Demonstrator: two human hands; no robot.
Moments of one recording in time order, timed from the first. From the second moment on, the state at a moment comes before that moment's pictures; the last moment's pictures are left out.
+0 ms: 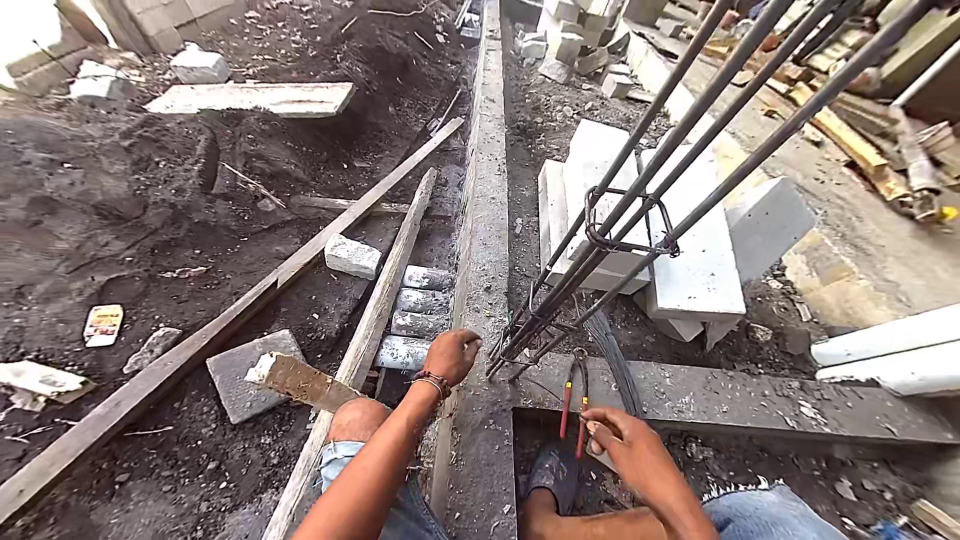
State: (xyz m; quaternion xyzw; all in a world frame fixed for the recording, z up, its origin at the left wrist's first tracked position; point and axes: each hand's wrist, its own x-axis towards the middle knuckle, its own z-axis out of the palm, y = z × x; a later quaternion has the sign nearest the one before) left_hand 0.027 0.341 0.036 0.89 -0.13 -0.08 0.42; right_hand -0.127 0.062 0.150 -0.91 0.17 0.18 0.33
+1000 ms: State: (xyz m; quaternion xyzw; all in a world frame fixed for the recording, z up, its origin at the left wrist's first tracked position) left_hand -0.023 0.269 0.096 0.88 -0.12 0.19 0.41; right_hand -0.112 0.030 0.149 -0.91 0.21 0.09 0.35
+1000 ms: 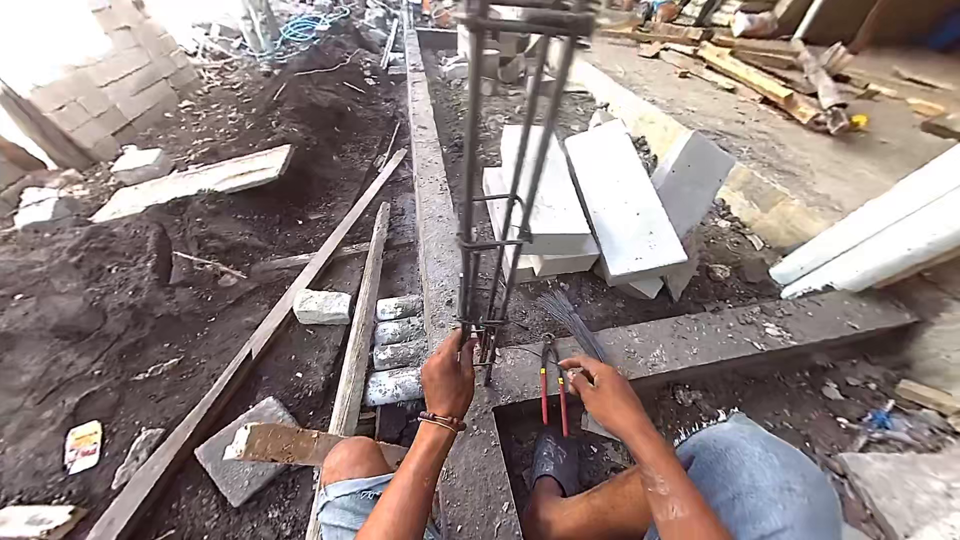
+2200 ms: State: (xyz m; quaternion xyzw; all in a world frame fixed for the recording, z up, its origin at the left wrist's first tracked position) left_hand 0.022 0.310 -0.015 0.95 -0.26 -0.12 0.11; right_hand -0.052 0.113 0.006 -0.88 0.21 0.24 0.35
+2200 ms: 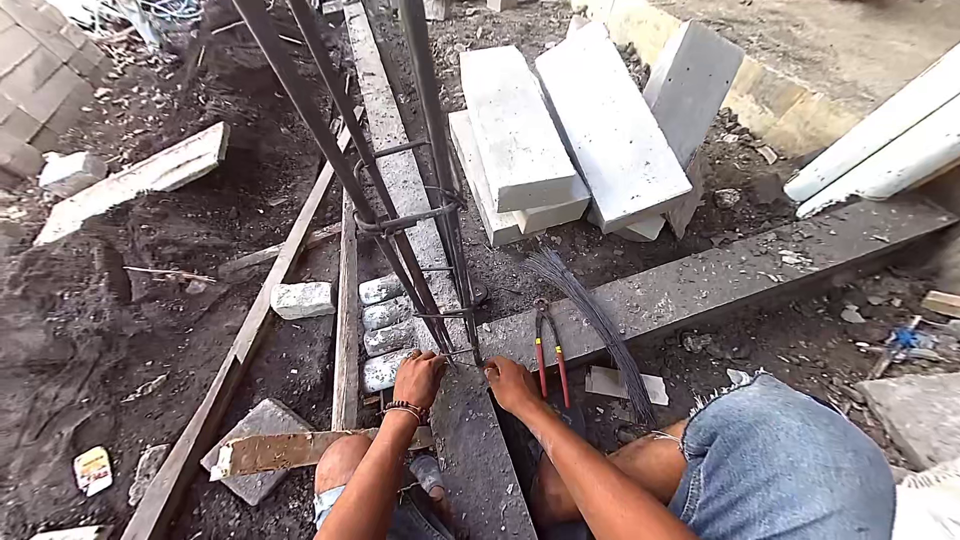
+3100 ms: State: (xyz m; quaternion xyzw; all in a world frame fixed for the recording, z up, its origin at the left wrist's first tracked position) left_hand 0.022 0.320 -0.018 0.97 -0.22 -0.13 0.04; right_hand -0.052 0.140 0.016 -0.92 0.22 0.23 0.23
